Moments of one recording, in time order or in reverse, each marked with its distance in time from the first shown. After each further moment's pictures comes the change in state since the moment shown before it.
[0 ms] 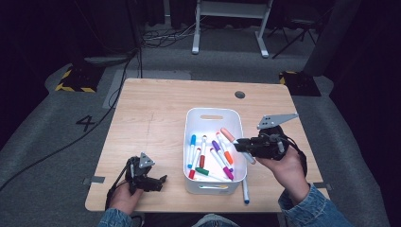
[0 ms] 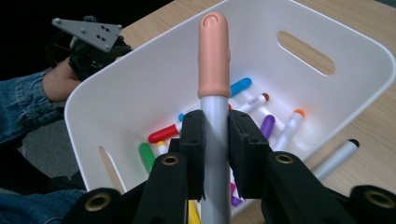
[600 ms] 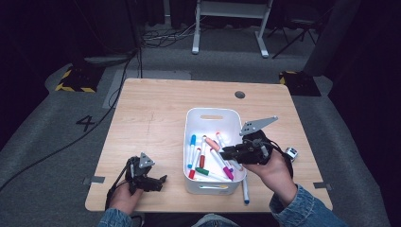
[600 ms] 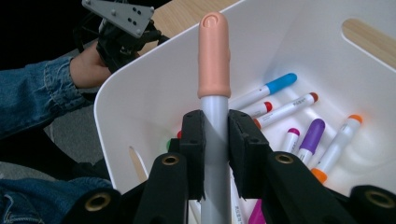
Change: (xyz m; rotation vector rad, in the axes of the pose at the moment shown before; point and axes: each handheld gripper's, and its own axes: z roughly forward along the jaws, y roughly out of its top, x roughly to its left) left arm 0.000 0.000 0.000 0.000 0.000 0.000; right arm 0.020 0.004 0.031 0.079 0.094 -0.011
